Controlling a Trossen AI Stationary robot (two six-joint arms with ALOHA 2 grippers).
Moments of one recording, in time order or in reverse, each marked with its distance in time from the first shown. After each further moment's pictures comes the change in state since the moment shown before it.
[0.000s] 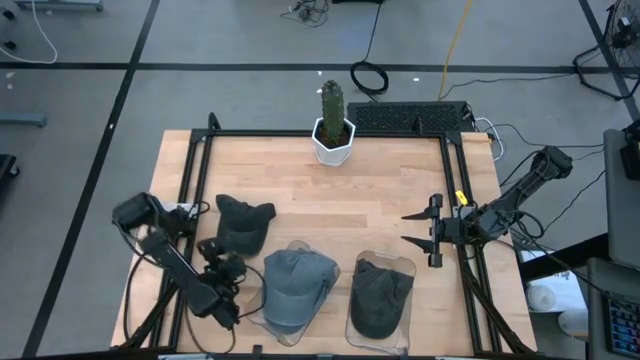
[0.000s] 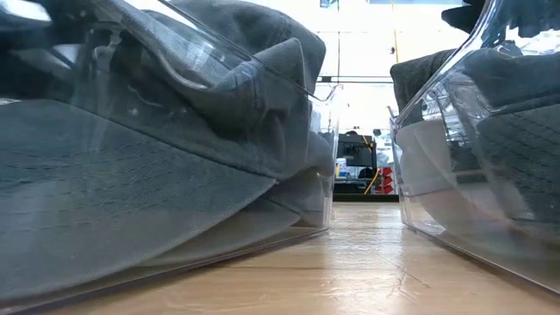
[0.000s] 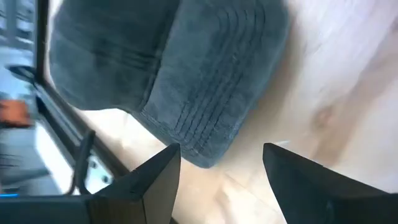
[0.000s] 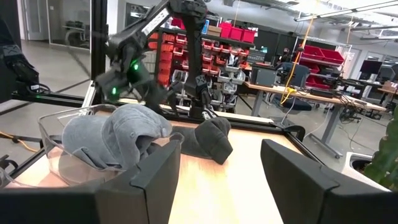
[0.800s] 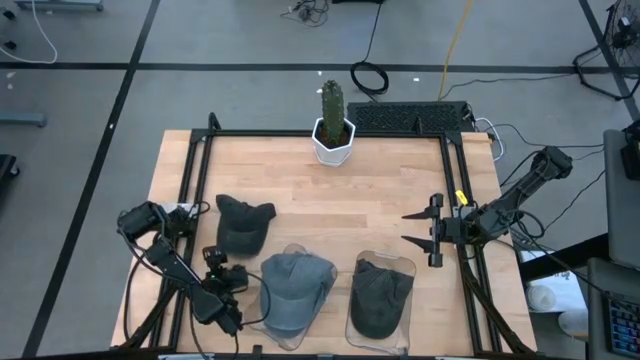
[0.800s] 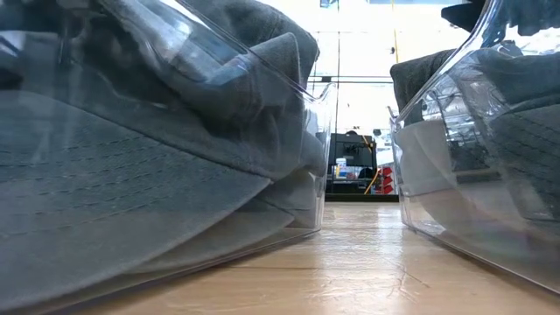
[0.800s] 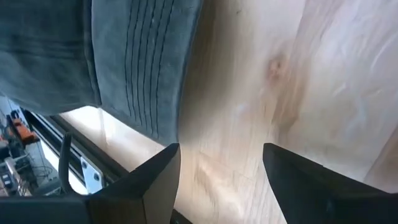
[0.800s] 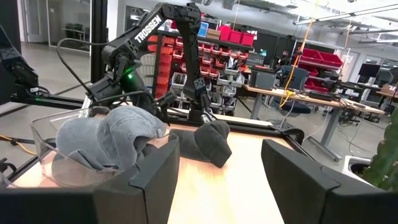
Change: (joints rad) left arm -0.010 0.092 0.033 0.044 0.122 0.191; right arm 0.000 0.000 0.000 0.016 0.000 -0.015
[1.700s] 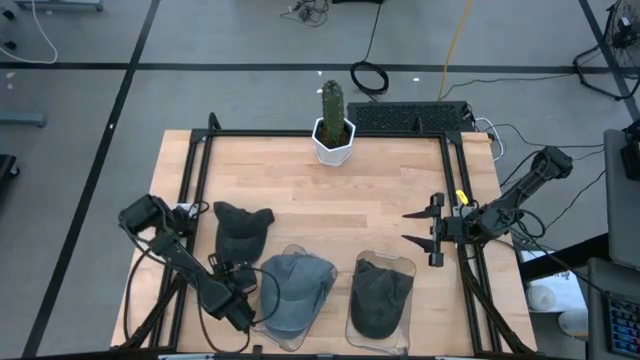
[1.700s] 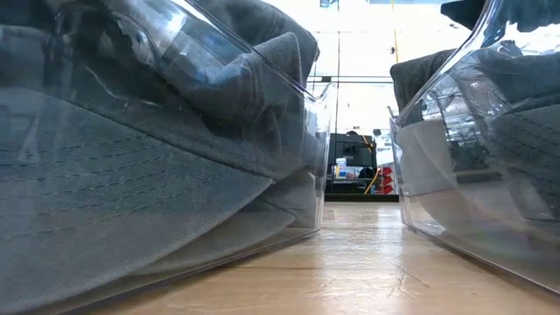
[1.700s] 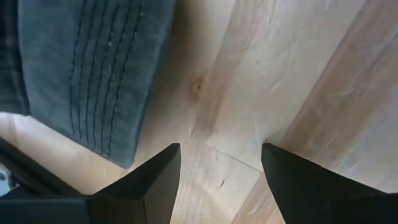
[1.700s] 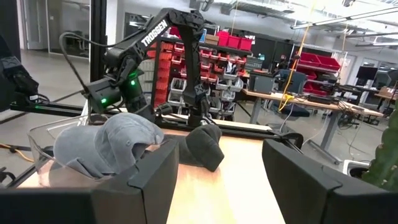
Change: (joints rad) left arm 0.090 -0.034 0.010 0.192 0.146 -0.033; right arm 0.000 -0.001 0.000 0.033 0.001 -0.012
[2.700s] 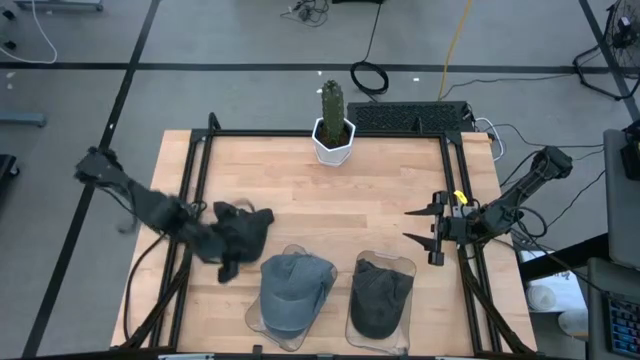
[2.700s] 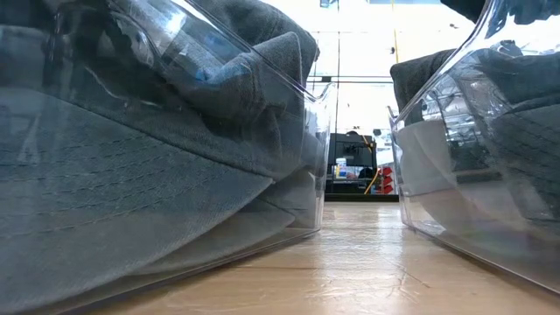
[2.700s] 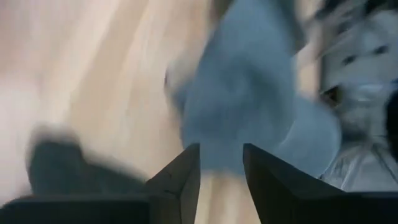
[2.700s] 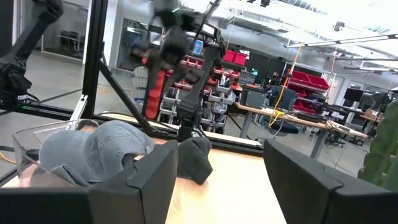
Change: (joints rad) left arm 0.251 -0.761 -0.009 0.327 -0.190 0.464; right arm 0.000 -0.001 0.000 0.074 0.004 -0.128
